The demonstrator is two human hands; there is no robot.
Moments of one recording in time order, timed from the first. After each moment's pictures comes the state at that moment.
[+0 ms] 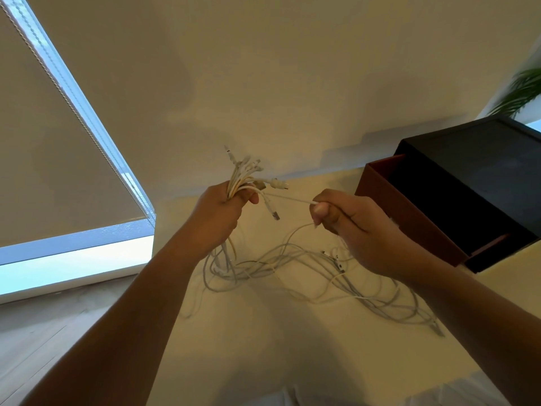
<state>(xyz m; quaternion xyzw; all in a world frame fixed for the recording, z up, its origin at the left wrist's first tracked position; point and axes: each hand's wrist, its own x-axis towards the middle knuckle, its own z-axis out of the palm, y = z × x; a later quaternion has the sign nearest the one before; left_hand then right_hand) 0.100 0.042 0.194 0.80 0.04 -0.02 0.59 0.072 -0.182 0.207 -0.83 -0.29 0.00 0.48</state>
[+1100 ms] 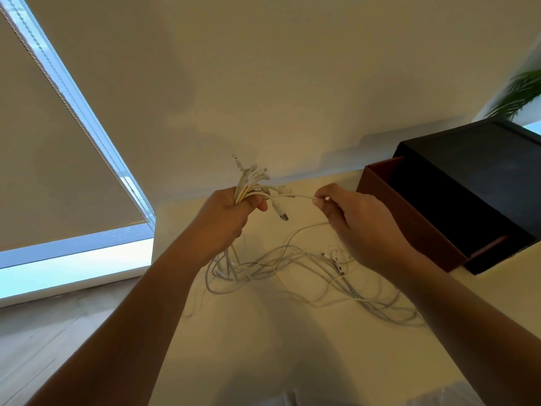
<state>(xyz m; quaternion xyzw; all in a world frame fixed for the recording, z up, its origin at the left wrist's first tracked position) 0.092 0.036 0.201 0.79 0.03 -0.06 0.61 0.088 -0.187 0.191 -0.93 -0.20 -0.15 0.25</state>
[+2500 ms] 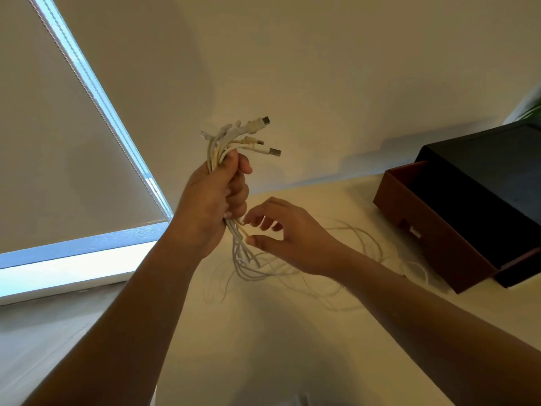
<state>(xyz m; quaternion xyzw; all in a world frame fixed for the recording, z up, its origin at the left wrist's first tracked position) 0.083 0.052 0.243 0.60 -0.03 0.01 0.80 0.097 -0.096 0.184 -0.84 -0.33 0.02 0.43</state>
